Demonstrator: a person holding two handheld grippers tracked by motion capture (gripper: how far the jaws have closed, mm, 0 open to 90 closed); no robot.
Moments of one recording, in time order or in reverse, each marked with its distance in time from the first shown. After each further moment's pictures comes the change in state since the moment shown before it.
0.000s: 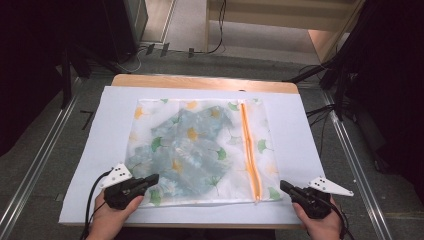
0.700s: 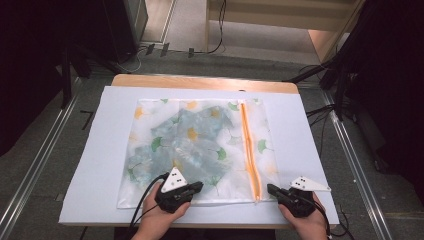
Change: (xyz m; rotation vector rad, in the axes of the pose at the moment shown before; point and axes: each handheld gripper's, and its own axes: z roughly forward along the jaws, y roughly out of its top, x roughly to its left) left arm -0.079 0.009 0.095 0.086 -0.070 0.096; right arm 0.013 -0.009 0.031 0.098 0.024 -0.054
